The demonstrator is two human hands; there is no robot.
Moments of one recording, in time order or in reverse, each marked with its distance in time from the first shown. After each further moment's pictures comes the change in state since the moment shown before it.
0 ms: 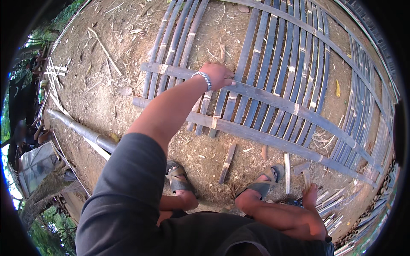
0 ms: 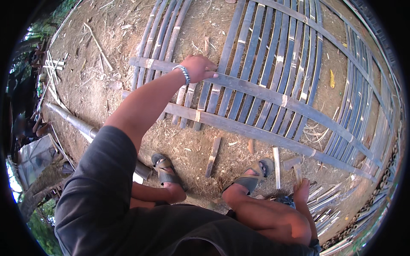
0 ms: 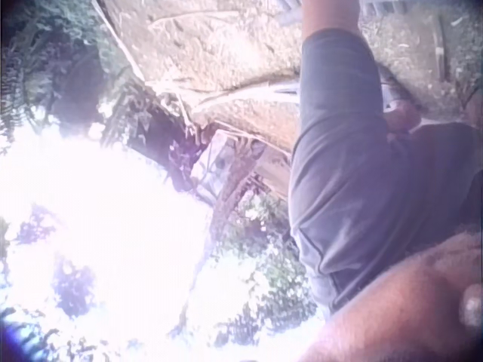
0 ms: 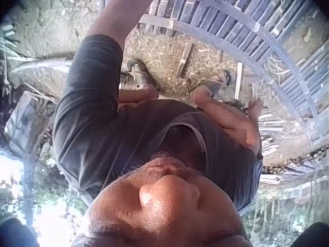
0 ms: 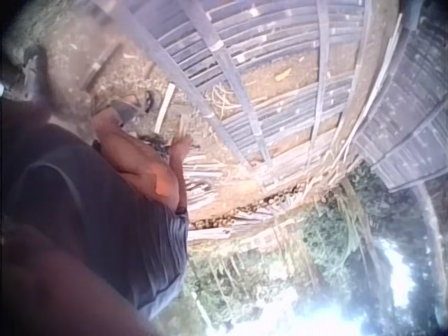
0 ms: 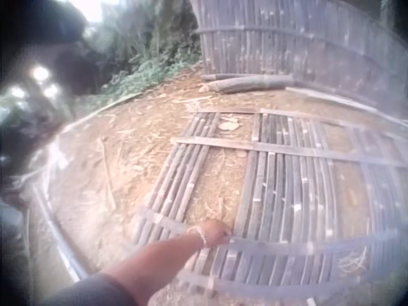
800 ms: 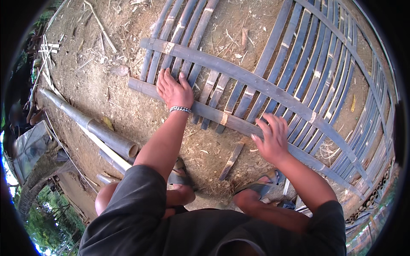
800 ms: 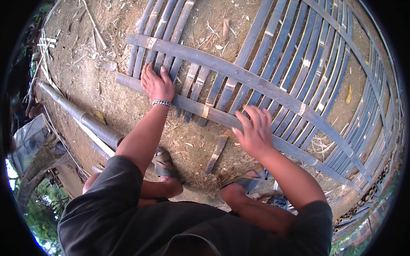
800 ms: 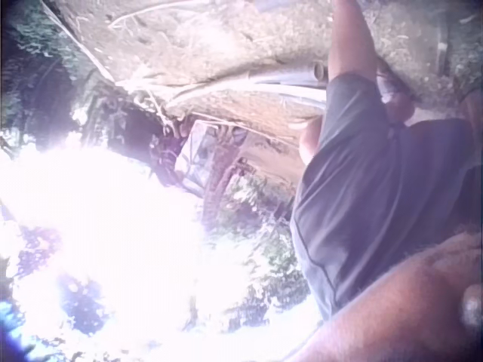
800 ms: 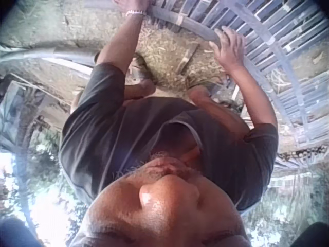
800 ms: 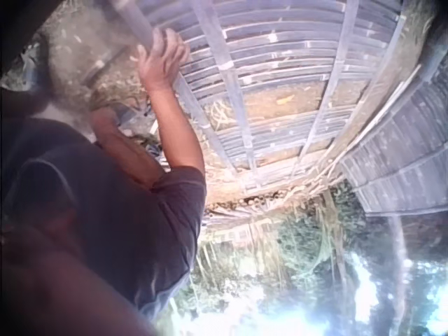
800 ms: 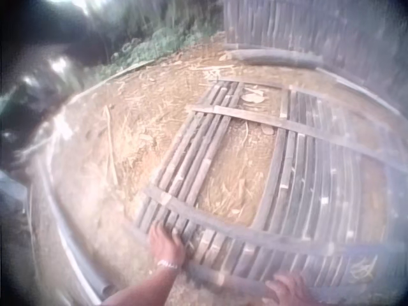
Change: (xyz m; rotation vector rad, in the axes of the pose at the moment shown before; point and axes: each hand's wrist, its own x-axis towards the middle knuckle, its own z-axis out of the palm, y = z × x) left_hand -0.124 -0.050 0.119 -0.047 0.869 -1.010; right_hand 0.093 -0.399 -0.016 0.069 0.175 -1.163
